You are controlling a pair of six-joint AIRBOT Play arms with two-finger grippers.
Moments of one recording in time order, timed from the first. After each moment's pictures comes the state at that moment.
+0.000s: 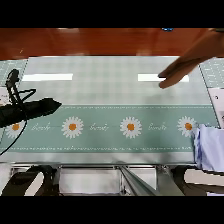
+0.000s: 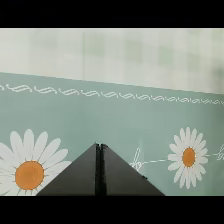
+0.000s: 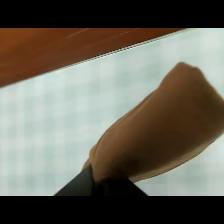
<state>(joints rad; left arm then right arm) 0.05 -0.68 0.64 0.94 -0.97 -1.45 -0.42 -1.46 2.07 -0.98 1.55 1.67</state>
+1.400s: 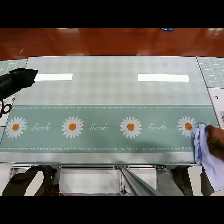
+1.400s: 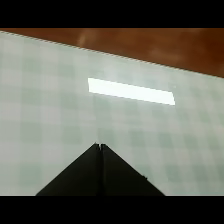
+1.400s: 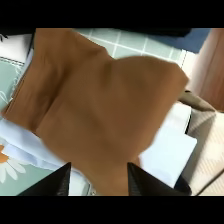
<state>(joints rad) 0.17 -0.72 0.80 0.81 -0.70 -1.17 -1.32 -0.76 1.29 -1.58 1.74 1.61</state>
